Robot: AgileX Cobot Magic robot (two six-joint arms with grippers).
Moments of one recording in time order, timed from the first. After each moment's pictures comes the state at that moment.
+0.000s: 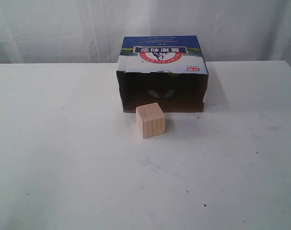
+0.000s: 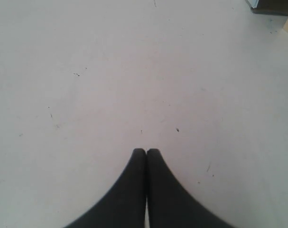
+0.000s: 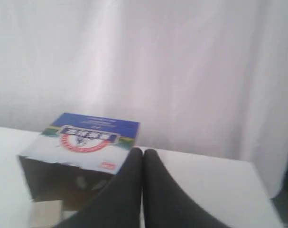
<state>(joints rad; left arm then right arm) -0.07 0.00 0.02 -0.21 0.55 0.11 0.23 0.56 -0.84 -0.18 0.45 0.14</state>
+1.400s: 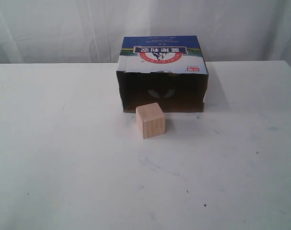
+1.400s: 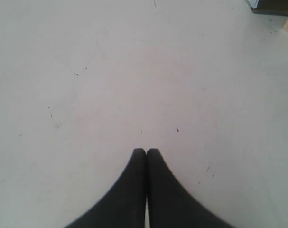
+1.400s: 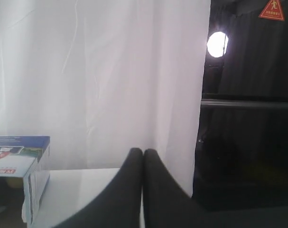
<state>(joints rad) -0.07 0.00 0.02 -0.21 0.55 0.11 -0.17 0.06 -0.18 -0.06 0.03 0.03</state>
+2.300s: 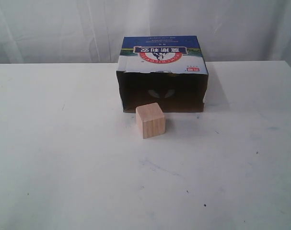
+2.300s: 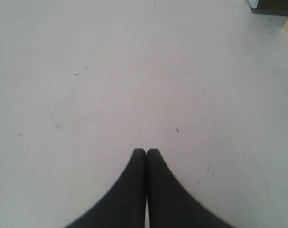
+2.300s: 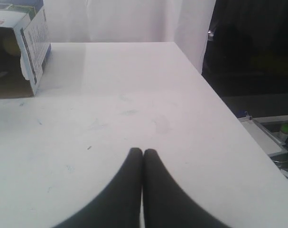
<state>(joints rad) -0.07 0.00 0.02 -0.21 0.55 0.11 -0.17 0.01 0.00 0.00 0.32 -0.01</state>
